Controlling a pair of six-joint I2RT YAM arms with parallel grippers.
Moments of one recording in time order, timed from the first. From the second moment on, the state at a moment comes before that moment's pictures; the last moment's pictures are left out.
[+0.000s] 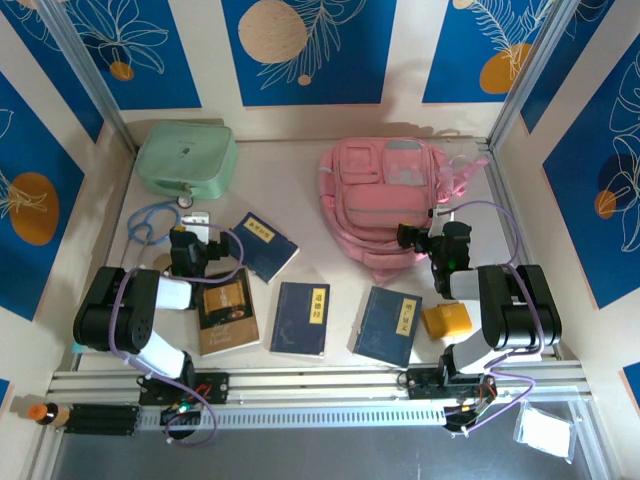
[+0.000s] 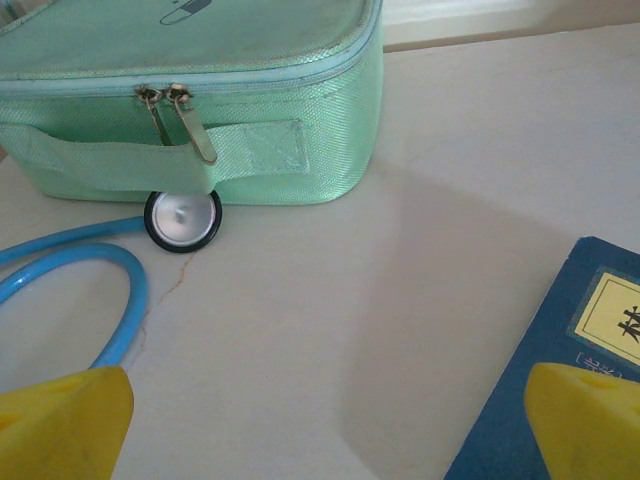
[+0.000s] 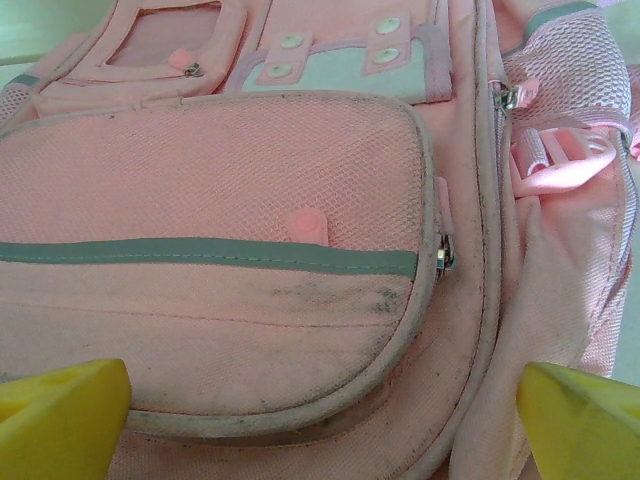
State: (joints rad) left arm -0.09 1.56 0.36 0.87 -0.13 0.06; right arm 0.01 1.52 0.39 0.71 -0.13 0.10
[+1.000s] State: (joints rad) left arm -0.09 1.17 0.53 0.40 -0.24 -0.11; right arm 0.05 1.29 0.76 0.12 -0.02 0.27
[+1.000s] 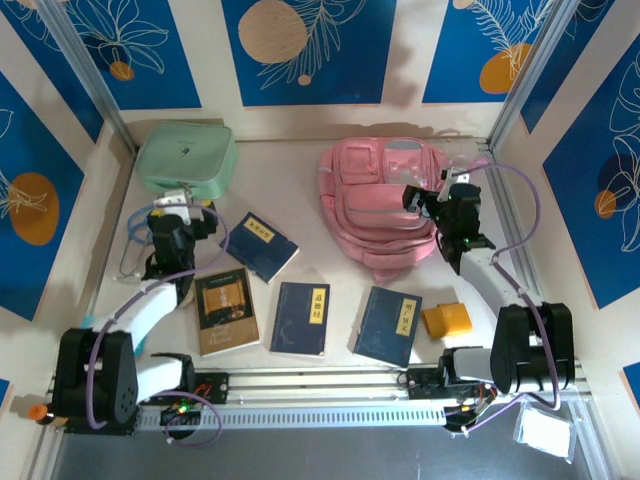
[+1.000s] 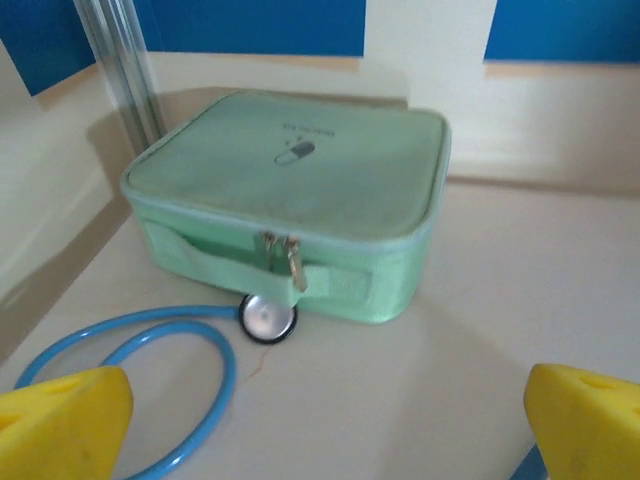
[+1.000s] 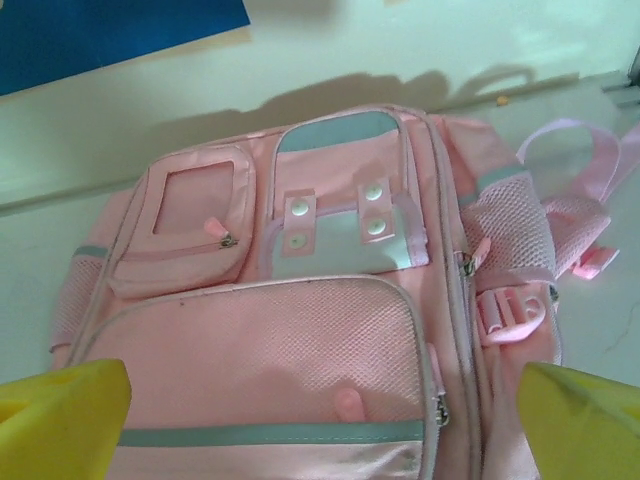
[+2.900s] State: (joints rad) left arm -0.52 1.99 1.32 -0.19 0.14 -0.93; right arm 0.11 1.58 0.95 -0.29 -0.33 0.74
